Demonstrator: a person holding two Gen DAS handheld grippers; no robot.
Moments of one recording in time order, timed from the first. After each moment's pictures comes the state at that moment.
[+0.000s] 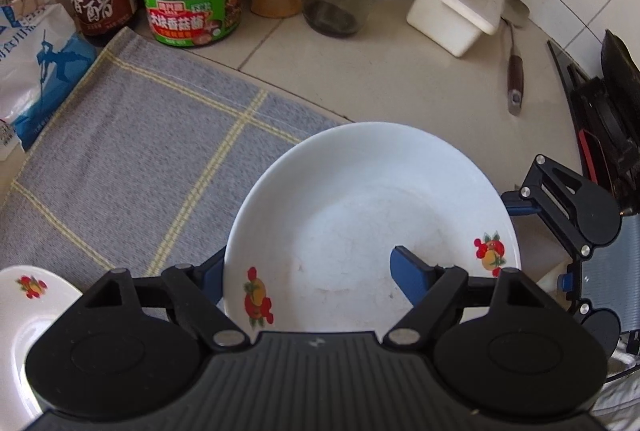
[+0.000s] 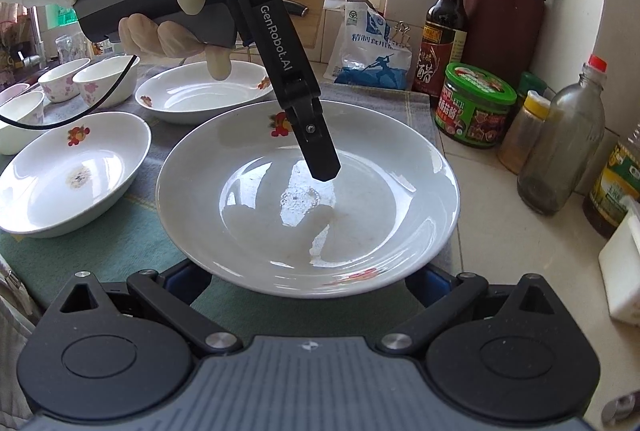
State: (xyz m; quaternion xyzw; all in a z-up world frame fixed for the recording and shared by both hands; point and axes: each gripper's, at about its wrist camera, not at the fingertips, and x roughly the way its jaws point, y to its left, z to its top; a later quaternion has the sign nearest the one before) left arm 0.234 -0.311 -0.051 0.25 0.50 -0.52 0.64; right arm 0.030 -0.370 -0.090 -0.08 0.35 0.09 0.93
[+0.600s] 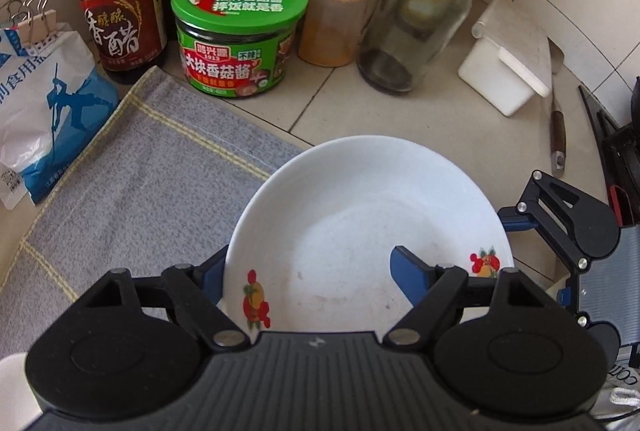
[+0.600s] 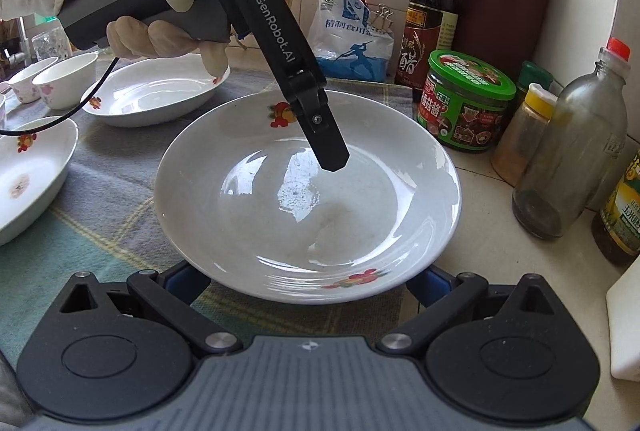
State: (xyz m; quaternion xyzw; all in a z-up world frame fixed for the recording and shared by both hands) left arm 0.278 -0.338 -0.071 0.22 0.49 -0.51 0.67; right arm 0.090 -0.411 -0.106 -0.08 0.36 0.09 0.92
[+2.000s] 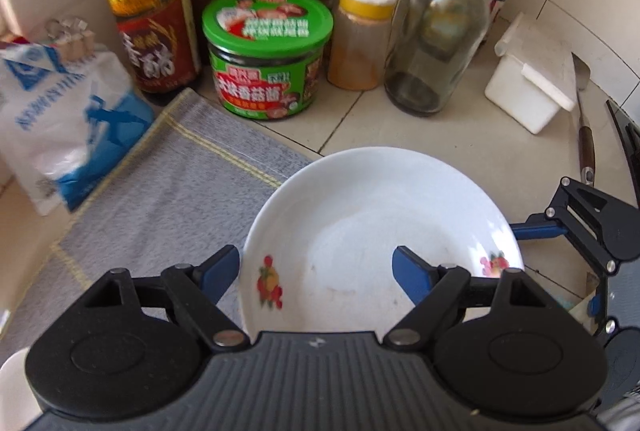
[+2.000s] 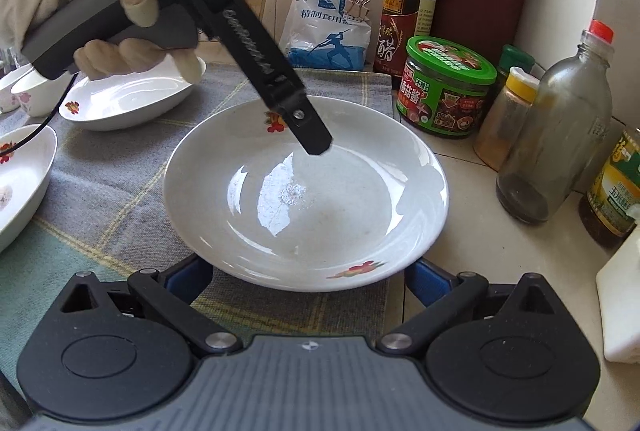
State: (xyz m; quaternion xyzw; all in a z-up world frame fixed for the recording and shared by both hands) left arm 0.265 -0.324 -0.060 0.22 0.43 -0.48 0.73; right arm 0.092 -0.415 -0.100 -0.06 0.38 0.06 0.92
